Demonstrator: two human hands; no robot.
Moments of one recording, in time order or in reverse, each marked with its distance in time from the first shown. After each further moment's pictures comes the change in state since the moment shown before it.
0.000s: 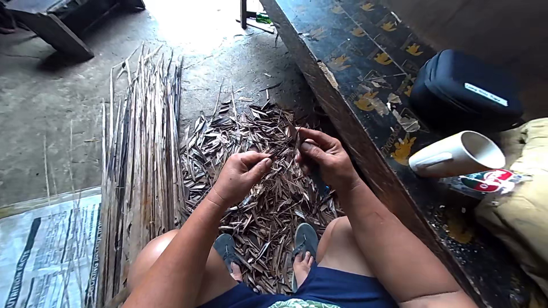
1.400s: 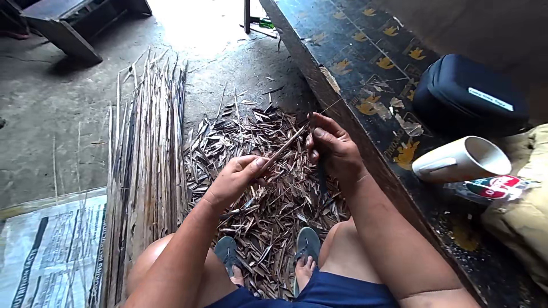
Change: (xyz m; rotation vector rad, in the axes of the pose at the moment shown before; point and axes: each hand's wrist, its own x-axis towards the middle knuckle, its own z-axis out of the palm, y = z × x) left_hand -0.002 -0.003 -0.010 -0.302 -0.094 -0.212; right_hand 0.019 -0.009 -0.012 0.208 0.058 0.017
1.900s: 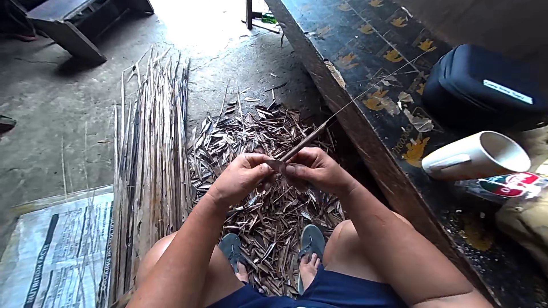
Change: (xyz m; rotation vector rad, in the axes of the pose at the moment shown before) left_hand 0.000 0.011 0.003 -0.193 -0.143 -0.042; right_hand -0.014 0.023 0.024 -0.231 -0.434 0.135
